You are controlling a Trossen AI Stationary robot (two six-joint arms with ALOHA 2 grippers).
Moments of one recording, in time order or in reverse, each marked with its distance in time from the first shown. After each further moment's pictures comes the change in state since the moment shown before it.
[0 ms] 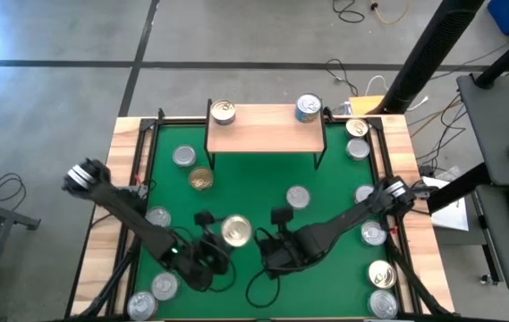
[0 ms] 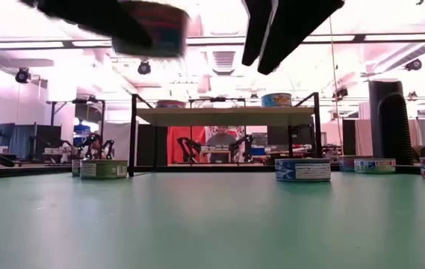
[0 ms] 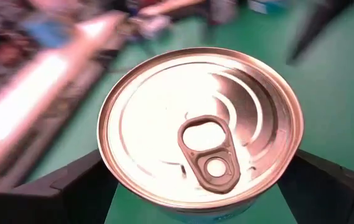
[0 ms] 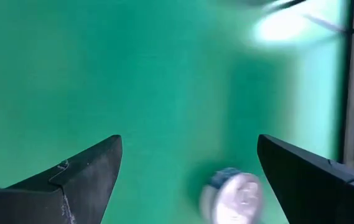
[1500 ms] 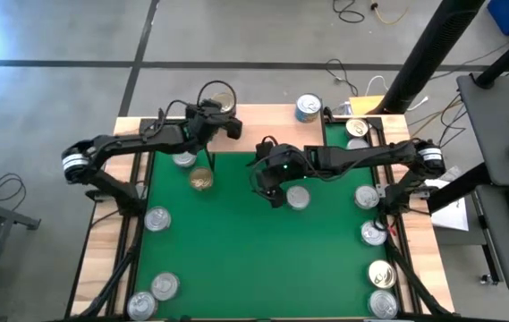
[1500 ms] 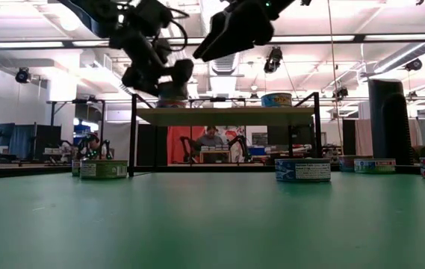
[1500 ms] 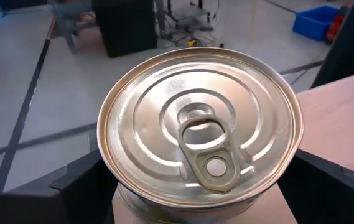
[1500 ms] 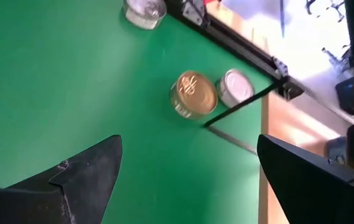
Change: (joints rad) left arm 1.122 -0.092 -0.024 0.396 0.348 0.166; right arm -0.523 -0.383 -0.463 0.836 -0.508 -0.814
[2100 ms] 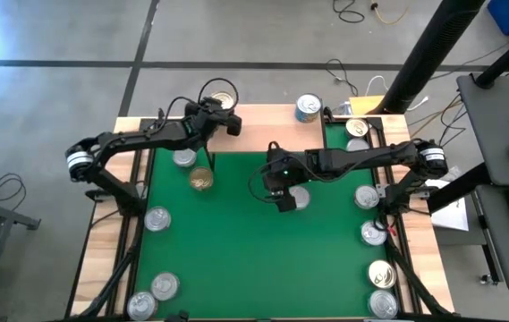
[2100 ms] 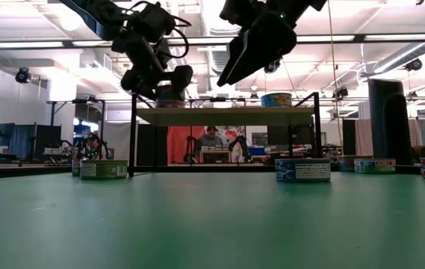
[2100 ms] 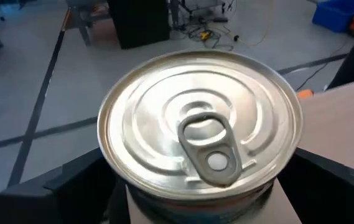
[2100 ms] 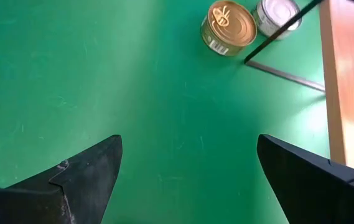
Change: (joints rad) left arm 0.031 0.032 0.031 -0.075 -0.015 -0.041; right arm 0.003 -0.015 -0.059 -0.158 0.000 0.214
